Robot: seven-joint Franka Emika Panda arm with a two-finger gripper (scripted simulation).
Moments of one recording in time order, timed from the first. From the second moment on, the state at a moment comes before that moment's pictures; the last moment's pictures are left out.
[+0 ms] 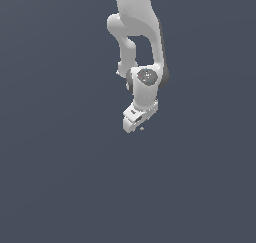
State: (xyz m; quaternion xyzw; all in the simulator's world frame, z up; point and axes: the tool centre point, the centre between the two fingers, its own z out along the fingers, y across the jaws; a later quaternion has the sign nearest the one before) arm -0.068 0.063 0.065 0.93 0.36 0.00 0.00
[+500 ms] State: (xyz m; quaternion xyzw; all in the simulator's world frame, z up) arm -0.076 0.075 0.059 0.92 0.39 0.00 0.00
